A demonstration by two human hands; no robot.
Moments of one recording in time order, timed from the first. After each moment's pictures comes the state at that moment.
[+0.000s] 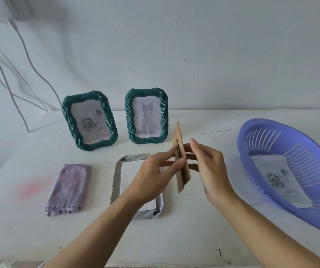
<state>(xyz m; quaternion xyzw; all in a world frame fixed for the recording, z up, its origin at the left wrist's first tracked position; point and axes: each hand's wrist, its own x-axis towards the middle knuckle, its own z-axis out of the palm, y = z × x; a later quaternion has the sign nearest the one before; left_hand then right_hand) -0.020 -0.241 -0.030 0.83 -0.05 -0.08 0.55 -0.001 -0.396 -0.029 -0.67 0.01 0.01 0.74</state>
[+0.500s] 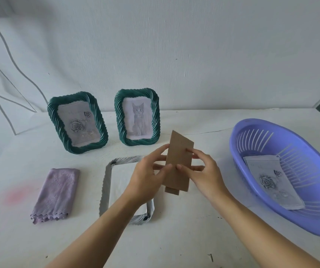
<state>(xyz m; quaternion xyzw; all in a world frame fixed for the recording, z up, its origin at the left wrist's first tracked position) -0.001 -0.250 -0.061 0.82 0.00 -0.03 0.57 0.021 -0.431 -0.083 -0.82 0.04 0.04 0.57</state>
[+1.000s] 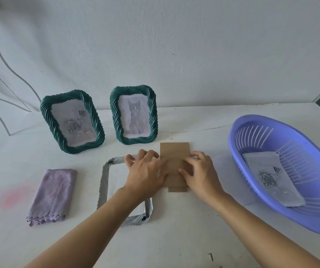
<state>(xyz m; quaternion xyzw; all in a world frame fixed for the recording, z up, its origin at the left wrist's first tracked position) 0.023 -0.244 -0.102 0.99 -0.09 0.07 0.11 0.032 -0.434 -0.116 -0.95 -0.06 -0.02 0.29</state>
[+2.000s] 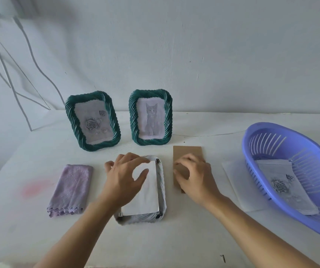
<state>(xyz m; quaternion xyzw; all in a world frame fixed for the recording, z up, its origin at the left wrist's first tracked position) -0.016 -0.164 -0.083 0.97 -0.02 0.13 0.22 0.020 -0.388 -0.097 -0.93 -0.17 -0.09 0.32</state>
